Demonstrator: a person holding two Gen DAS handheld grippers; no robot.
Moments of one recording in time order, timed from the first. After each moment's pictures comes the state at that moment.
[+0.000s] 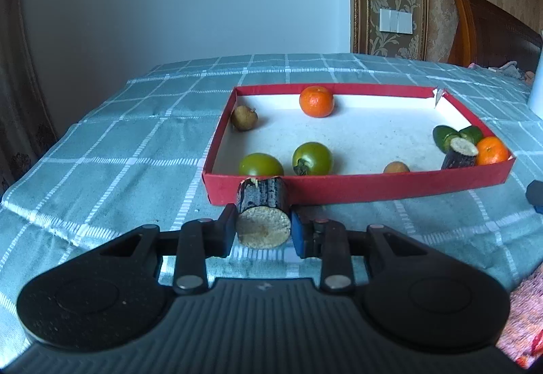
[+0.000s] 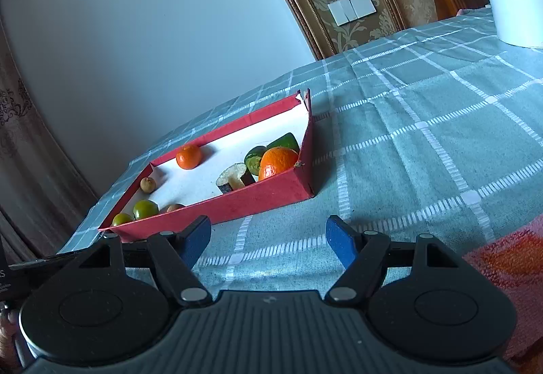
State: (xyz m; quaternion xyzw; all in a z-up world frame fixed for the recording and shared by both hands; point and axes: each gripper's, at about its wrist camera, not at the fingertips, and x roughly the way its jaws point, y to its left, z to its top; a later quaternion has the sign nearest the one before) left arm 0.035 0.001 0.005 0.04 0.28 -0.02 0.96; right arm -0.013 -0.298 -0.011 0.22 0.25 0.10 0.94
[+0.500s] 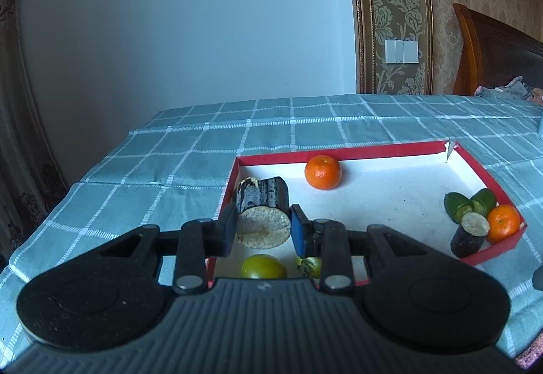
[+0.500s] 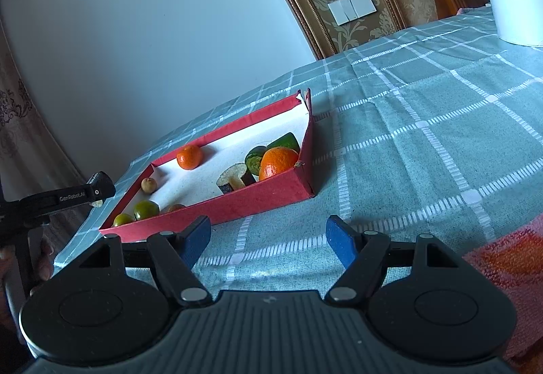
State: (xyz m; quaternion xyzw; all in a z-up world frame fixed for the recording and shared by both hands) left arm 0.082 -0.012 0.043 0.06 0.23 0.00 0.97; right arm -0.014 -0.298 -0.011 0.22 0.25 0.10 0.94
